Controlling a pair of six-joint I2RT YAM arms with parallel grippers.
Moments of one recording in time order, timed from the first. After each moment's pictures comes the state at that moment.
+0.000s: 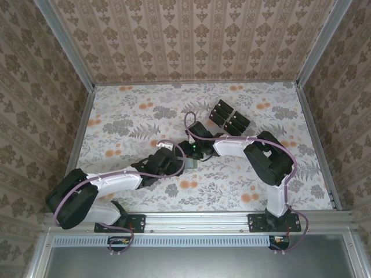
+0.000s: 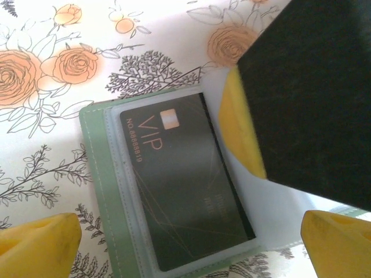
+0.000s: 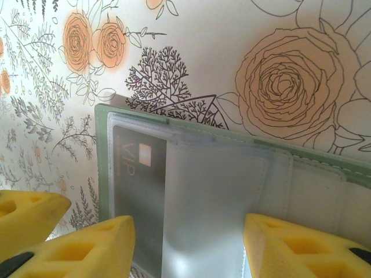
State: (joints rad) left arm -0.87 1.34 0.50 -0.03 -0.28 -0.47; right arm 0.71 1.95 1.14 -0.11 -0.33 0.79
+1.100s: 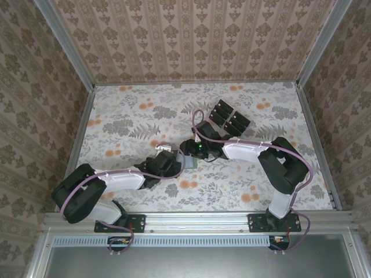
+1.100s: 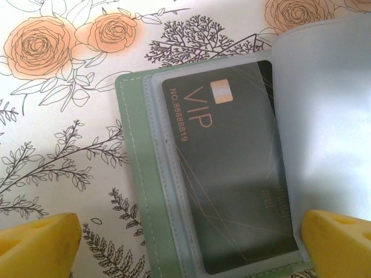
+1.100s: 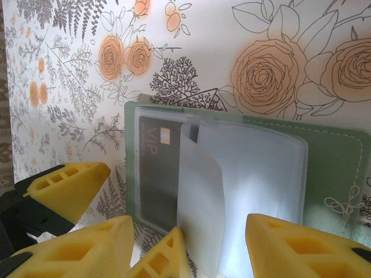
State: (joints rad) left arm -0.87 1.40 0.47 0.00 -0.36 -0.48; right arm 0.69 1.79 1.03 -0.08 -0.29 0.83
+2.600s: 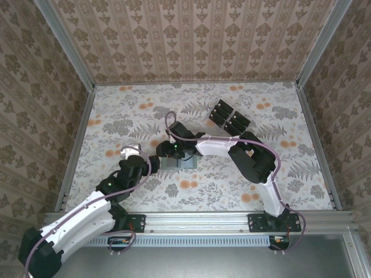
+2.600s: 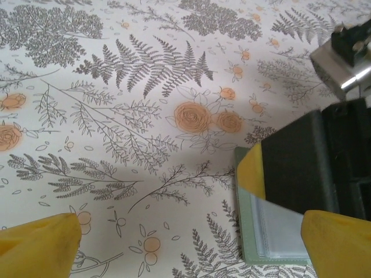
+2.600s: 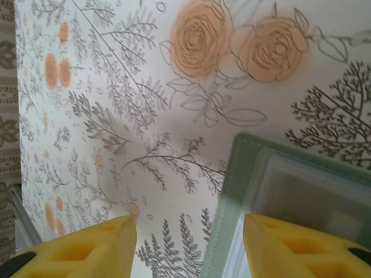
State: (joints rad) left arm -0.72 0.68 0.34 -0.32 -0.43 -0.57; right arm 0.82 2.12 1.41 -0.12 -0.33 0.83
